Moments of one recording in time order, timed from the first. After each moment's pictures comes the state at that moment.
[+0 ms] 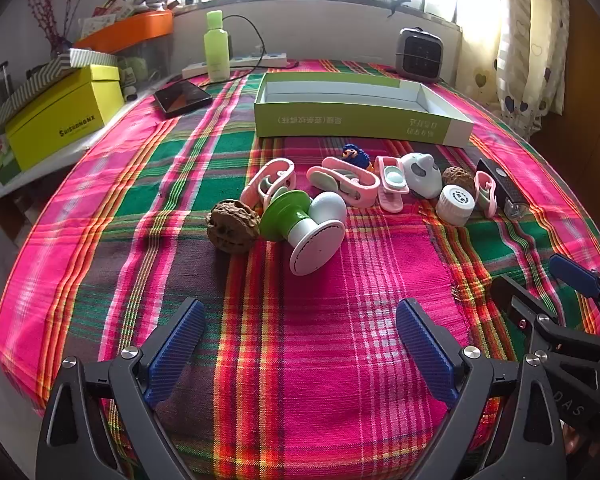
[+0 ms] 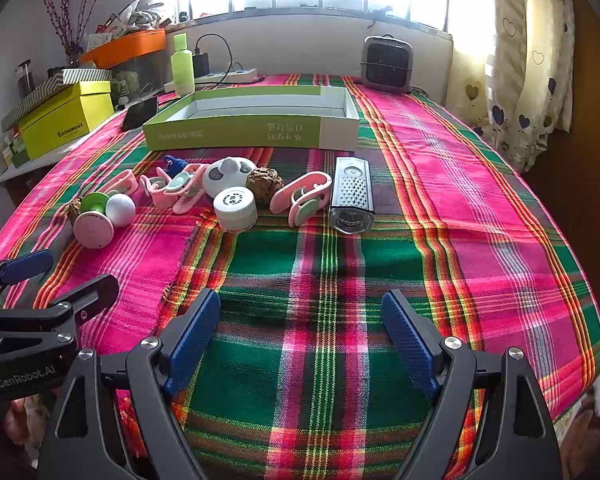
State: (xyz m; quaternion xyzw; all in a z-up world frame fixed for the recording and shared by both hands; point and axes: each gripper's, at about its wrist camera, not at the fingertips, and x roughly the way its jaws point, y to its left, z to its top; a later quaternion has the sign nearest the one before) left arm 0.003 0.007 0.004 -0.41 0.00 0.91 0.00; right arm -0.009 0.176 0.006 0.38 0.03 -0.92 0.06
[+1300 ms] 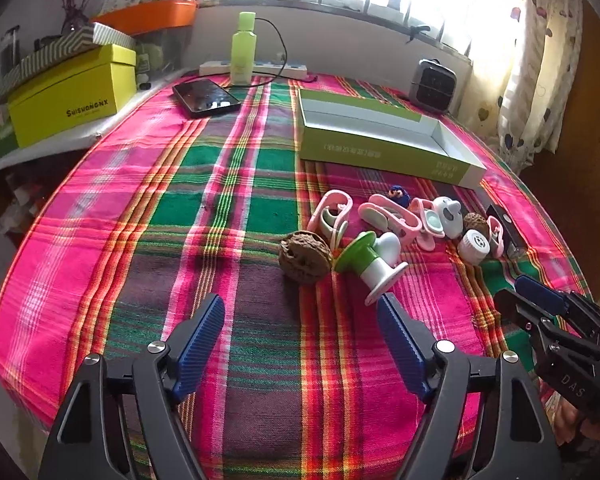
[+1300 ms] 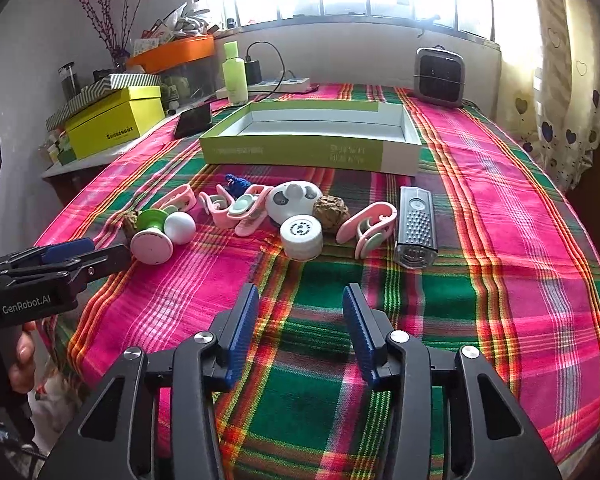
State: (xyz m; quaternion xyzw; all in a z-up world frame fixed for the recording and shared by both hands) left arm -0.010 -0.047 0.016 -0.40 -0.07 0.91 0.02; right arm -0.019 0.164 0.018 0.37 0.02 -0.91 0.16
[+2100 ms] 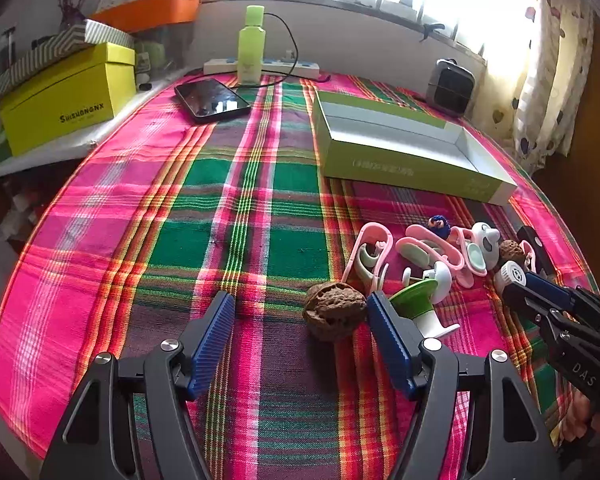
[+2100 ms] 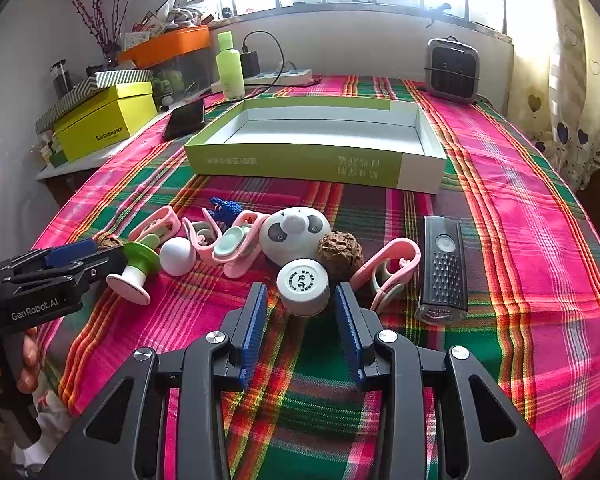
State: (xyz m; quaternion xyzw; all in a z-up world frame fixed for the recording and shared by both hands) left arm -0.048 -0.058 0.010 -0.41 -0.06 0.91 0.01; right arm -0.063 0.150 0.016 0.40 0.02 -0.90 0.16
